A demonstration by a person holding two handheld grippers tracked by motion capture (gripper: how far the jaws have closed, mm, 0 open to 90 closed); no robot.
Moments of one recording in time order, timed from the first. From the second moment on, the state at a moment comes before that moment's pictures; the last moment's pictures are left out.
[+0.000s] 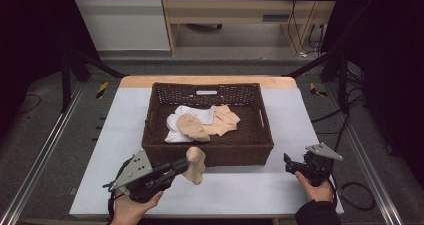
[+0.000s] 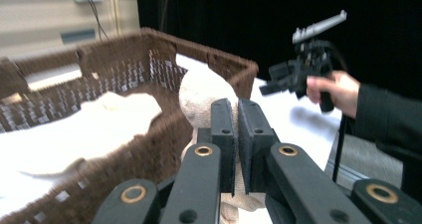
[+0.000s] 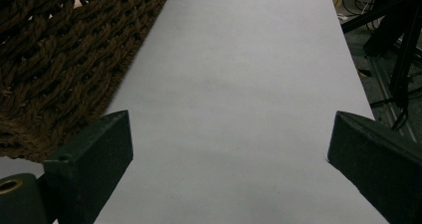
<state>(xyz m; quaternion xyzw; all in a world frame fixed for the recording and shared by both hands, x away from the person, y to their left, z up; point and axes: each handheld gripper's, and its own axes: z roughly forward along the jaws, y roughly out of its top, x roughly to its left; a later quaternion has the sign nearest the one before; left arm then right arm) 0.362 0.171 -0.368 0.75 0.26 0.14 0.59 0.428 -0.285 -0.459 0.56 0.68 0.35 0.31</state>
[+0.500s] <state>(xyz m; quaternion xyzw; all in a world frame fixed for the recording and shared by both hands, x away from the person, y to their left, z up) 0.369 0.167 -0.414 0.79 0.29 0.11 0.53 0.428 -0.285 -0.460 0.56 0.68 0.35 0.31</state>
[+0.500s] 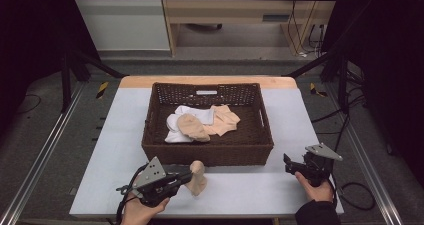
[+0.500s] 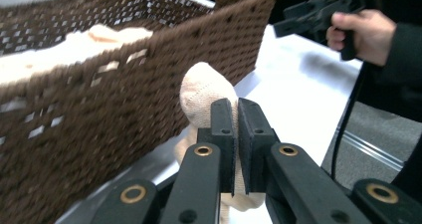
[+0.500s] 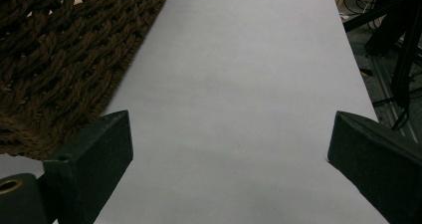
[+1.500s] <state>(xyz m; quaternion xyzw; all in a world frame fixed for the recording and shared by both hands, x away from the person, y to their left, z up) 0.384 0.205 -0.466 0.81 0.39 0.16 0.40 0.429 -0.284 -0.464 0.57 0.68 0.35 0.31</state>
